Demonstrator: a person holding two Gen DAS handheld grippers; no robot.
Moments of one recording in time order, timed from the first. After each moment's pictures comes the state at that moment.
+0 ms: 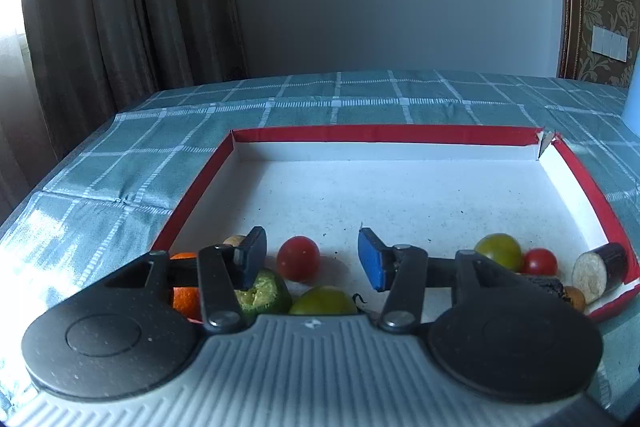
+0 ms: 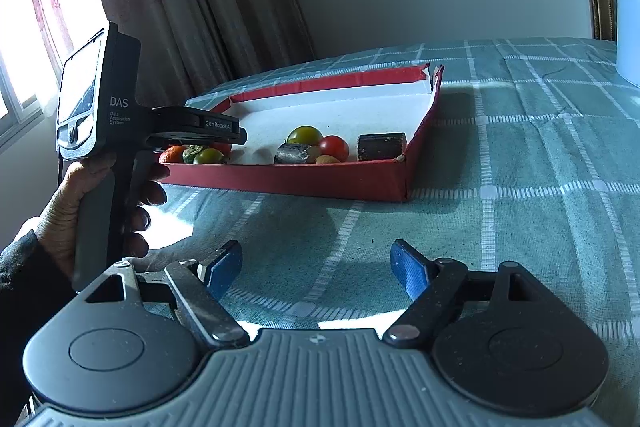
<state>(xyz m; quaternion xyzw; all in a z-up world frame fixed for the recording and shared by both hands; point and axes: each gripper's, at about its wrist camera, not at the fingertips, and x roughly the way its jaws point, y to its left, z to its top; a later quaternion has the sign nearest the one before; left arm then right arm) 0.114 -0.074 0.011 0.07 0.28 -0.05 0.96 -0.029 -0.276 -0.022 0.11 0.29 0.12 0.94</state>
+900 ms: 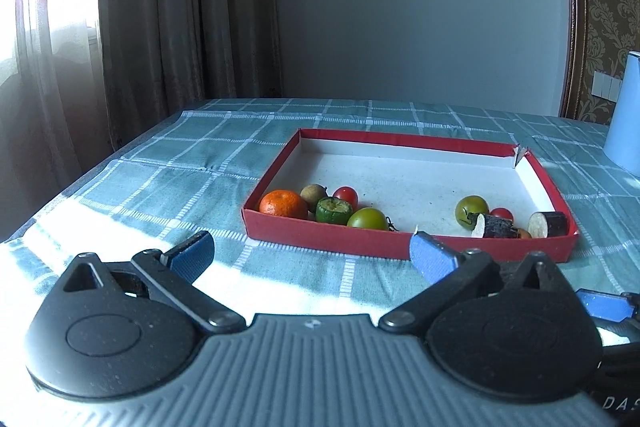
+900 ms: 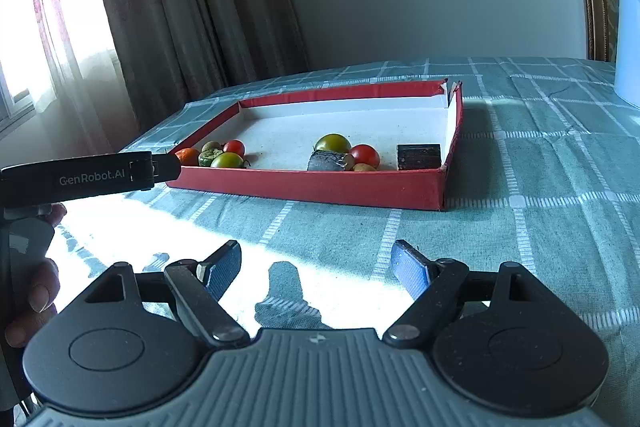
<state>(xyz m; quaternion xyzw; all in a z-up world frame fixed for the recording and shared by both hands) -0.006 -0.026 0.035 0.02 0.24 -0.02 0.97 -0.033 -0.230 -0.016 0.09 0.28 0.10 0.95</state>
